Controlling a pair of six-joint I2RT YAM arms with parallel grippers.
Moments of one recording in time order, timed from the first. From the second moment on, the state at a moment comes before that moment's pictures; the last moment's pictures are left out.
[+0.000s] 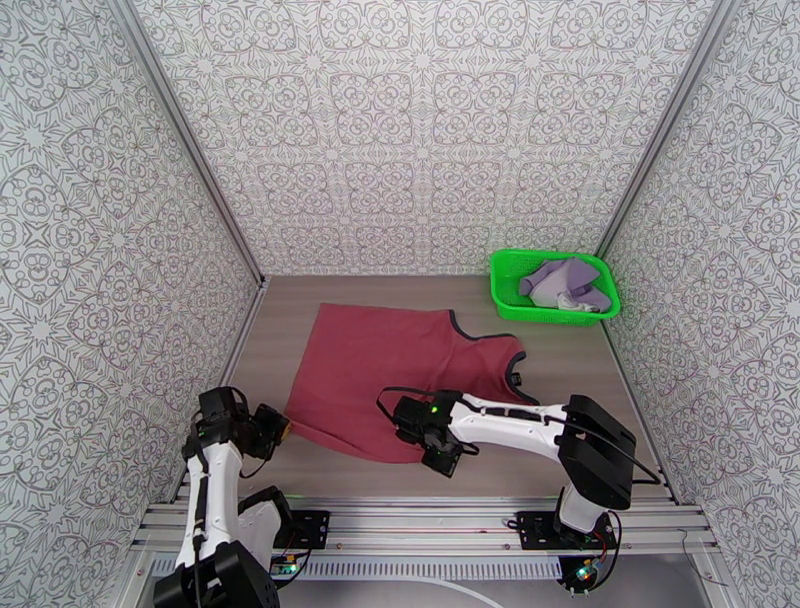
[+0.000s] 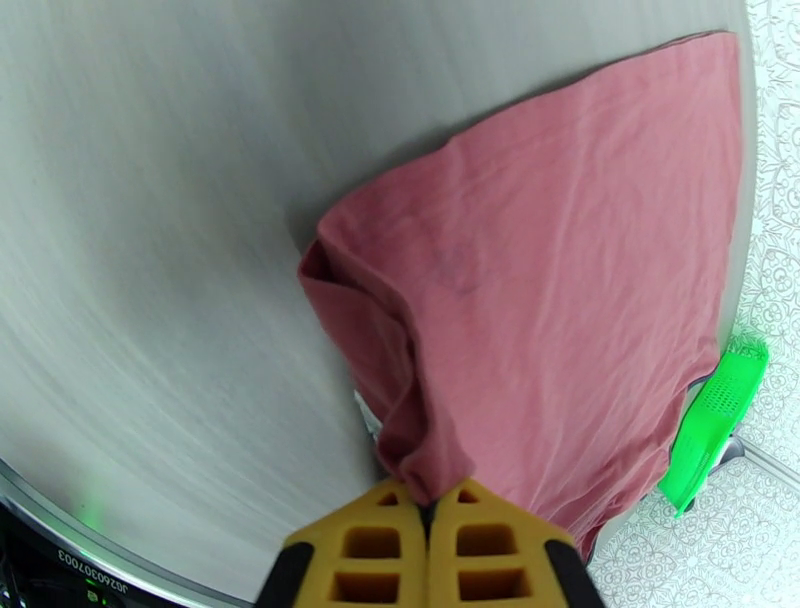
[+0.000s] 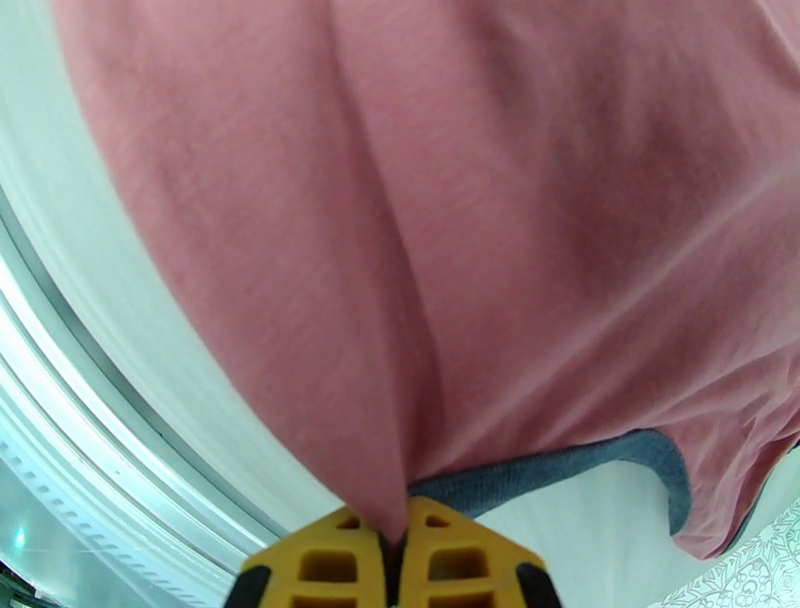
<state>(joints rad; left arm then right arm) 0.48 0.87 0.51 -0.82 0.46 -0.78 1.11 1.72 1.17 -1.05 0.07 0.02</state>
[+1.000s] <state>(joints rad) 0.47 1.46 0.68 -0.57 0.50 -0.78 0.91 1.89 1.30 -1.00 0.12 -0.10</state>
